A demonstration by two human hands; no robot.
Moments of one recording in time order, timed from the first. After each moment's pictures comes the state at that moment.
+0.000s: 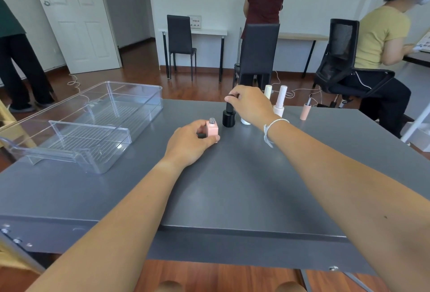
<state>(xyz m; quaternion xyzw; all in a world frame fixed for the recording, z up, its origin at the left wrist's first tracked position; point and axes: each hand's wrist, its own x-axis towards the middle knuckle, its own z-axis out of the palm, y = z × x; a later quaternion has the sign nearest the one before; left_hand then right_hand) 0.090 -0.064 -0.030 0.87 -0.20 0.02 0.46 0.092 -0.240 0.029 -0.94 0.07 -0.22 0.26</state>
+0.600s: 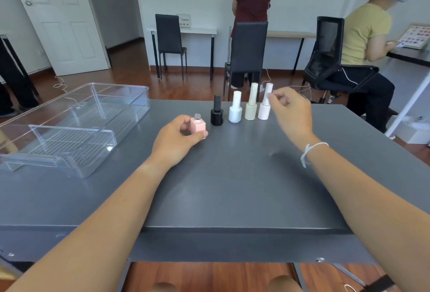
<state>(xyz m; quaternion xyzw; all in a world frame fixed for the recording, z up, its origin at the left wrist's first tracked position) 0.083 -0.064 -0.026 0.84 -0.19 0.04 0.51 0.025 -0.313 0.007 -0.82 0.15 -0.39 0.38</state>
